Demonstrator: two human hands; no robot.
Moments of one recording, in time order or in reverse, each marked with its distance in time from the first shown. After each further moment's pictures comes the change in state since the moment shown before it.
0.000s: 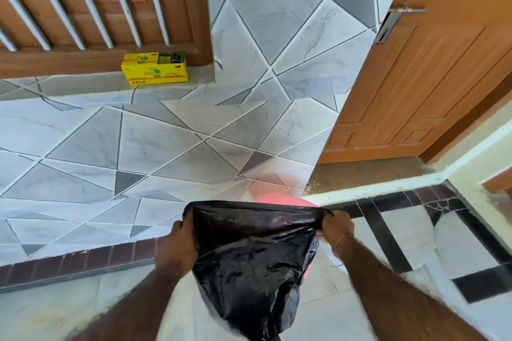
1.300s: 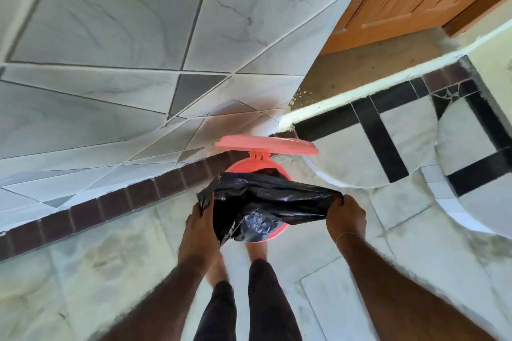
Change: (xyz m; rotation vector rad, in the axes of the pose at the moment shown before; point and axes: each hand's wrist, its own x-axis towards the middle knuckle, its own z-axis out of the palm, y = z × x) left_hand 0.124 0.044 0.240 0.054 -0.363 0.051; right_hand 0.153 0.146 0.075 -0.366 0.153 0.350
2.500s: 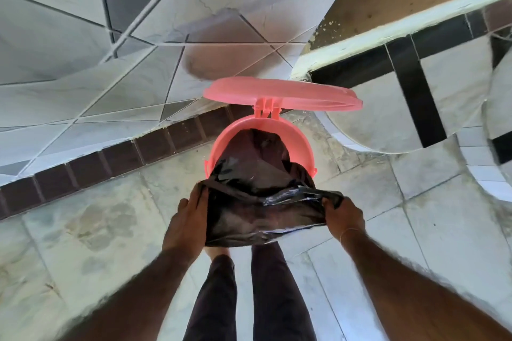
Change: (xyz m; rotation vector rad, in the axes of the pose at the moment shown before) left_hand 0.052 -0.099 0.108 0.313 -0.134 0.116; right_hand 0.046 0.083 0.140 -0.187 -0.266 0.100
